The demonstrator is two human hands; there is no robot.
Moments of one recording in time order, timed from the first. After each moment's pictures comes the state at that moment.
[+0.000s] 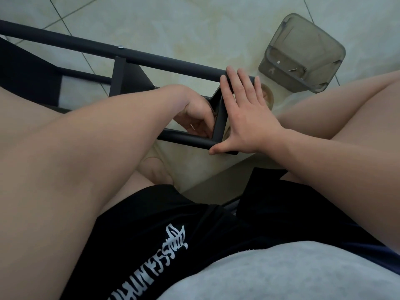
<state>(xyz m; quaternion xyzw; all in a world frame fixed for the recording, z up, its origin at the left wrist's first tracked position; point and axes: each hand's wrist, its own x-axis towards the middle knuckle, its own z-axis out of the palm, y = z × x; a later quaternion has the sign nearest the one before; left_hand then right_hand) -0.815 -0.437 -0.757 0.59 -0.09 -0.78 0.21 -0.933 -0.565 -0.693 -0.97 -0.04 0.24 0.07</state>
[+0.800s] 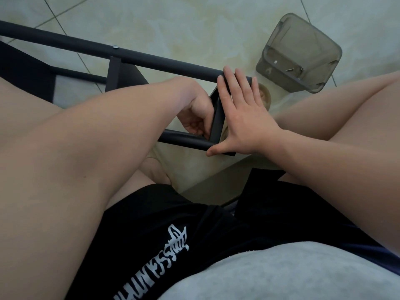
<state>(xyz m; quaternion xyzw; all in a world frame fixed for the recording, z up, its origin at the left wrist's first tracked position) -0.807 -0.455 -0.755 0.58 -0.09 -0.80 0.11 -0.933 -0.565 -0.694 -0.97 -0.04 0.25 0.07</state>
